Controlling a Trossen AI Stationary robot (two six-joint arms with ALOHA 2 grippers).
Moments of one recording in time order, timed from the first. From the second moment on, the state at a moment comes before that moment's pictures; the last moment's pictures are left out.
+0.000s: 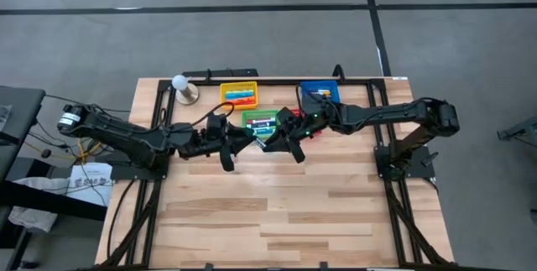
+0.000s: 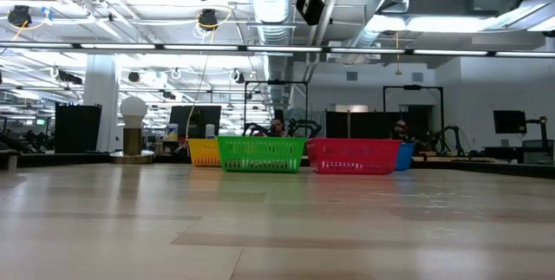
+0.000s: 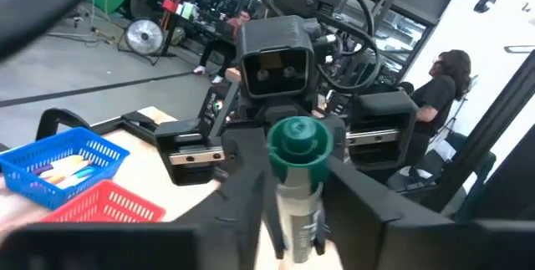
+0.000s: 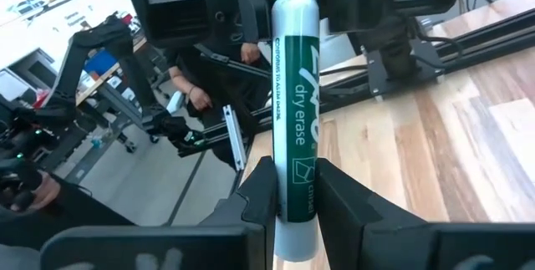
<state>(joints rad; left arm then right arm) -0.22 1.16 0.73 0.50 -0.41 -0.38 -0.08 1.53 1.11 0.17 -0.52 0.40</state>
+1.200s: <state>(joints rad) -0.15 1.16 0.73 0.45 -0.37 -0.28 -0.19 1.48 1.11 -0.03 -0.55 0.31</state>
